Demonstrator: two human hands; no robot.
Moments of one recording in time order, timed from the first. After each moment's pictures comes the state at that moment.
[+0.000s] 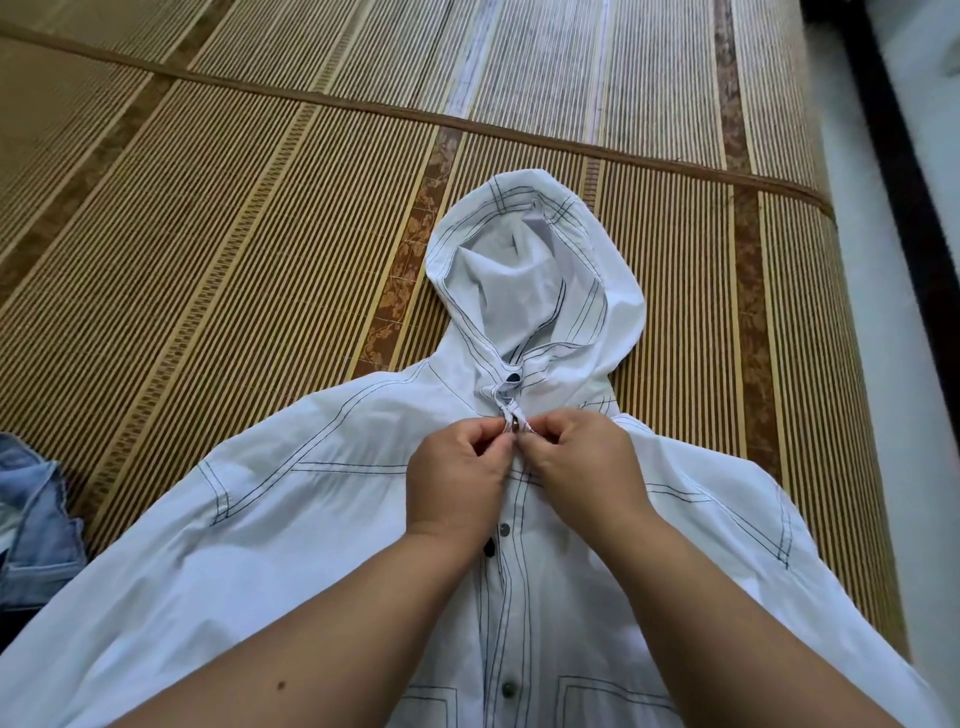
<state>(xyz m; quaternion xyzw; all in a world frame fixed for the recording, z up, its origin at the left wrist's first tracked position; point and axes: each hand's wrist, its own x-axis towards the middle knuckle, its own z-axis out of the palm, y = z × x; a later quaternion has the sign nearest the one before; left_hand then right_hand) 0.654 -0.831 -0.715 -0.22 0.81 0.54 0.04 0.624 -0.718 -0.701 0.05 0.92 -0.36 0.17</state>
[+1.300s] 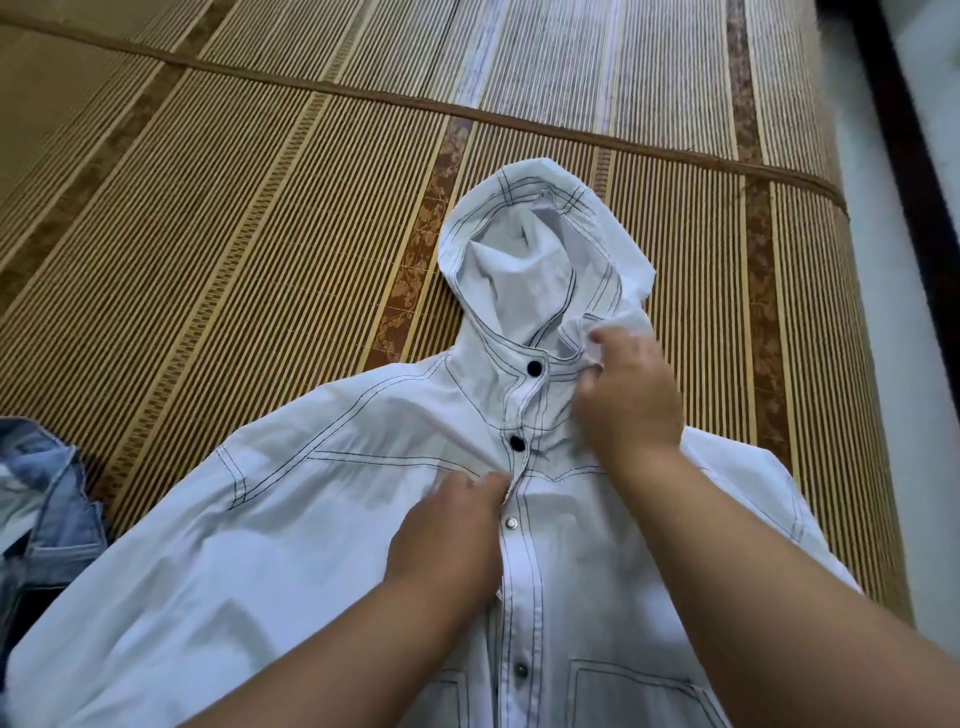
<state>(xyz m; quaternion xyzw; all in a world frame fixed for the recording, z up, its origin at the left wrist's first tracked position) 0.703 -0.848 -0.726 -0.06 0.94 0.24 0.24 0.584 -0.702 -0.725 0.05 0.97 -0.24 -0.03</state>
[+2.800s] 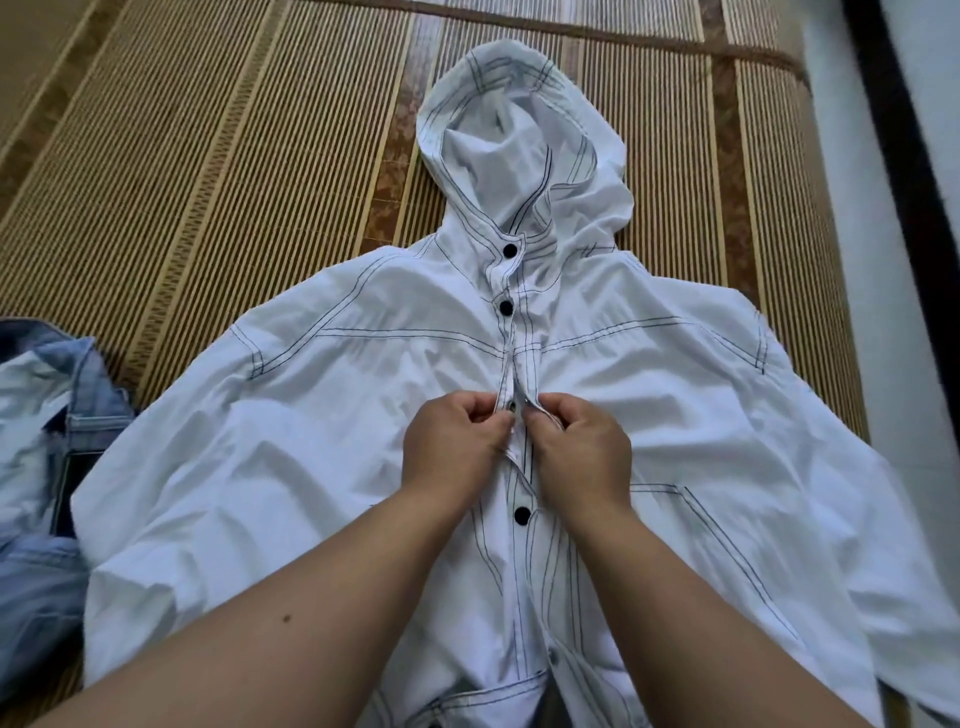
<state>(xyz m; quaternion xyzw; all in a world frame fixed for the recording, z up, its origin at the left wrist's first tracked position) 0.762 -0.843 -0.731 -0.22 0.79 0.55 0.14 0.764 -0.729 -0.727 0.23 0.87 -0.43 0.09</state>
